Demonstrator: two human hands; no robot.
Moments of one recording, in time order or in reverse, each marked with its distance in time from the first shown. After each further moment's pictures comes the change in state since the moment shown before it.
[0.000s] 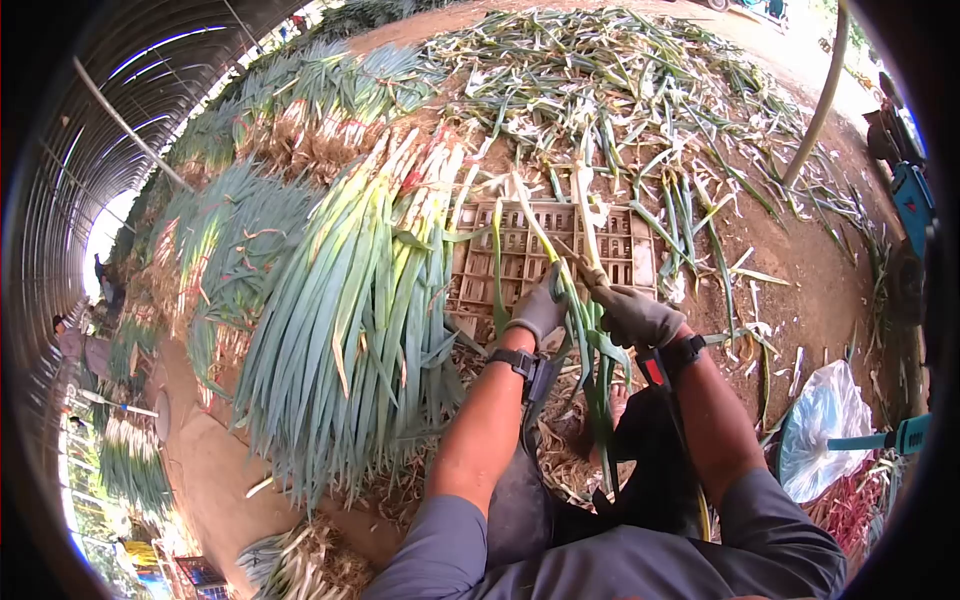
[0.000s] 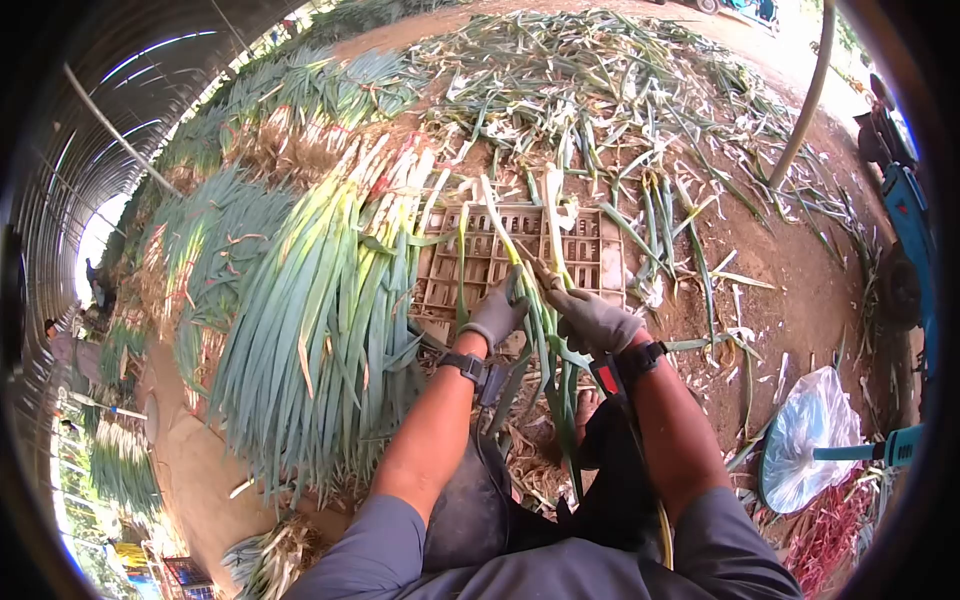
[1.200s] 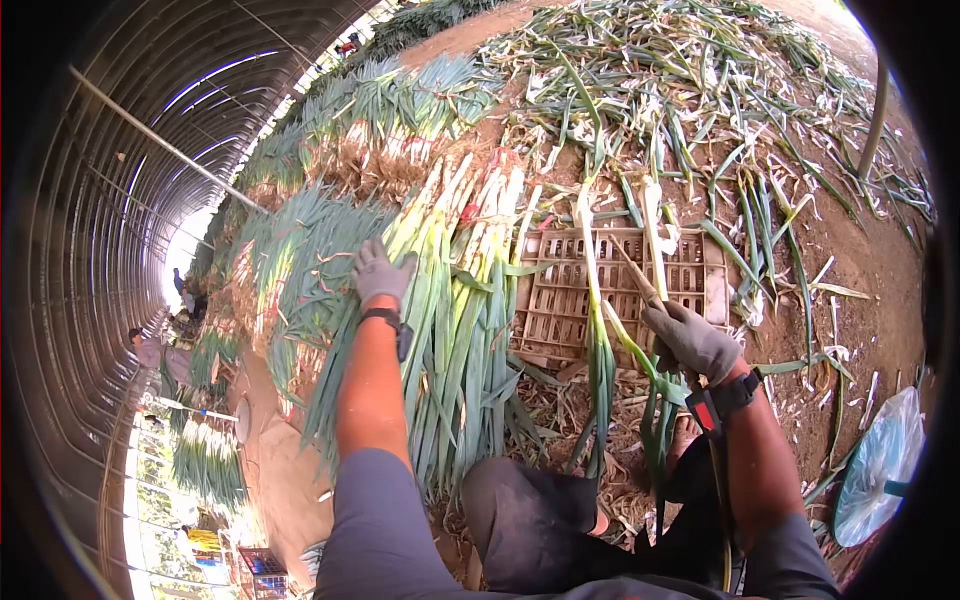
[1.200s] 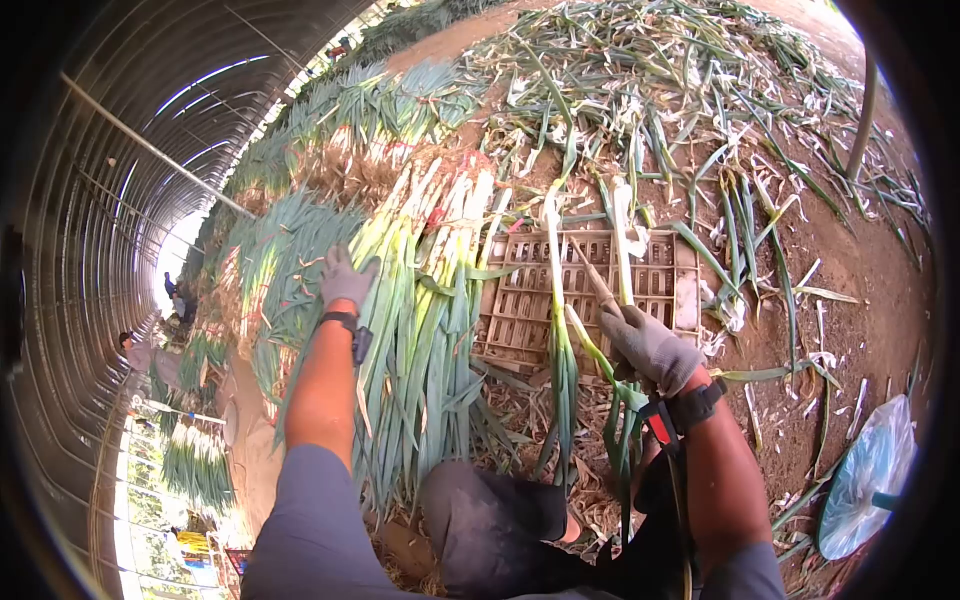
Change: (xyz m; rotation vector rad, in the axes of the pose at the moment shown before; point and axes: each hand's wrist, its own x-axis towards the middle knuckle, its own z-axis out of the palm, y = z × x) left_hand 0.032 -0.121 -0.340 0.895 0.584 -0.463; right_hand 0.038 -0.021 -0.020 0.157 -0.009 -0.107
